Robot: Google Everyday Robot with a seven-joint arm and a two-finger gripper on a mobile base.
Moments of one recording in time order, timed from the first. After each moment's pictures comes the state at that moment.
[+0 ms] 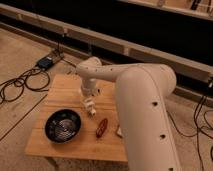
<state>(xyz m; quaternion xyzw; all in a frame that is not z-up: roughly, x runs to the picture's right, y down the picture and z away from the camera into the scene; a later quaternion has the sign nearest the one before) -0.097 0.075 0.888 -0.33 0.15 0.50 0.79</state>
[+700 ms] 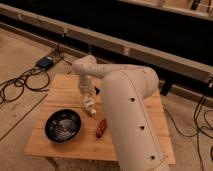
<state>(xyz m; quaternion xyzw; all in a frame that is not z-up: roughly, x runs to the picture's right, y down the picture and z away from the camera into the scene) -0.111 0.073 0.913 -0.35 0.18 0.47 0.79</state>
